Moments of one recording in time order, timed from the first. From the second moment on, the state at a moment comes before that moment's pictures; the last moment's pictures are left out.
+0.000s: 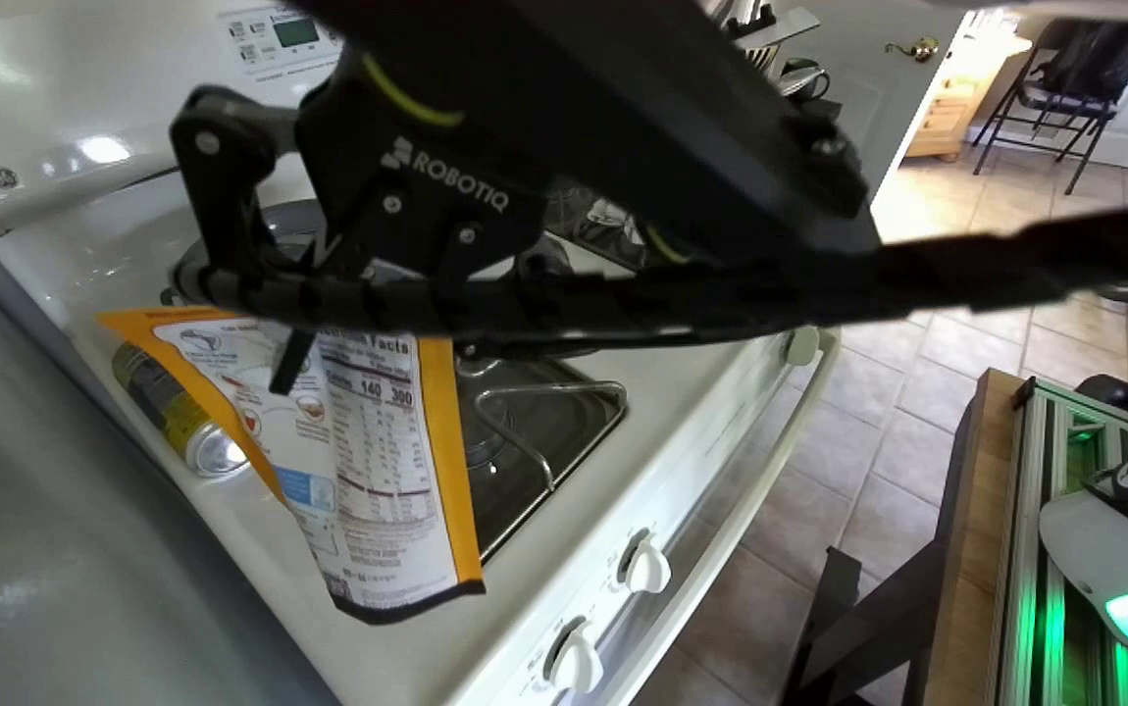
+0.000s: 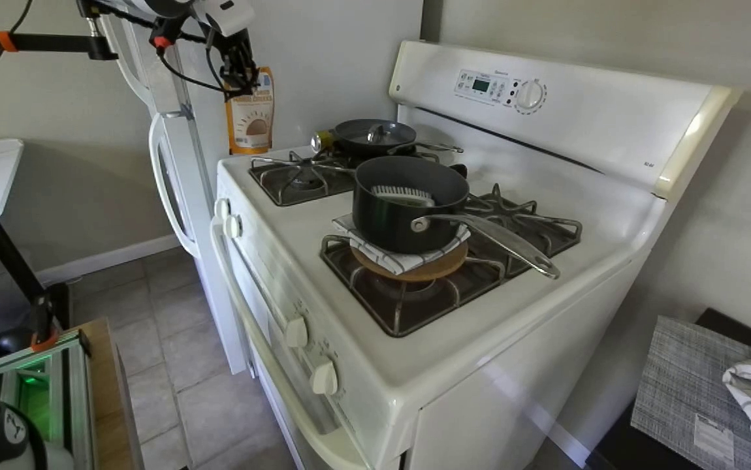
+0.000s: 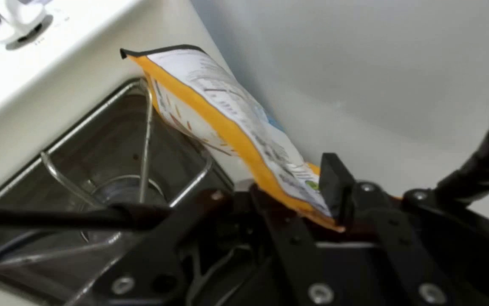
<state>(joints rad) 0.33 -0.04 0.39 -2.18 0.21 2.73 1.21</state>
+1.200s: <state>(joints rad) 0.35 0.03 0.35 -2.13 -0.07 2.85 1.48</state>
